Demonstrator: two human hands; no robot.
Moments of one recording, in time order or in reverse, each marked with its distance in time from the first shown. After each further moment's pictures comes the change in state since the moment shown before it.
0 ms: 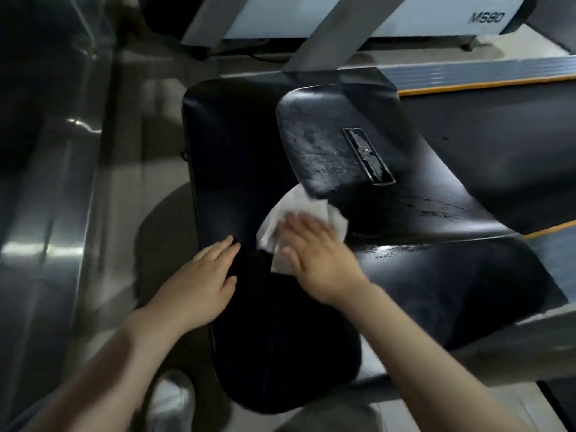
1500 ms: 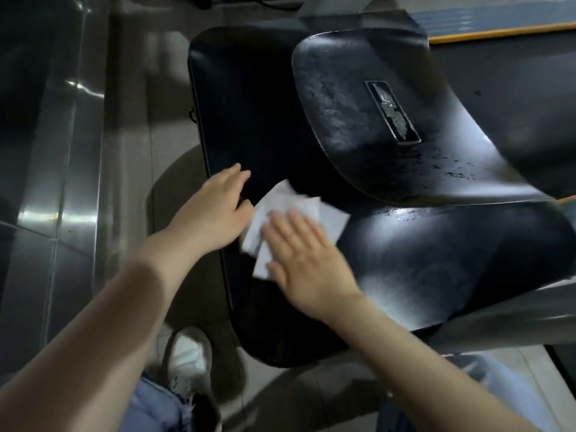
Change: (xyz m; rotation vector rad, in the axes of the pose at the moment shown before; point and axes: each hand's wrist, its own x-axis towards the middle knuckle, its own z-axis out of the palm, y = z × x) left_hand 0.031 0.001 -0.028 -0.073 0.158 -0.034; right_hand -0.032 -0.055 0.043 -0.144 0.015 -0.023
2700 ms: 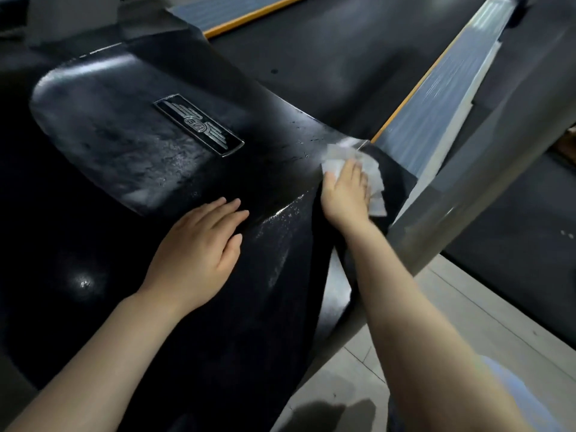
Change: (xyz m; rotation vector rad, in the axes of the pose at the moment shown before) left_hand 0.089 0.133 0.082 0.192 -0.053 0.815; right_hand -0.056 0.244 -0.015 0.469 0.286 1.472
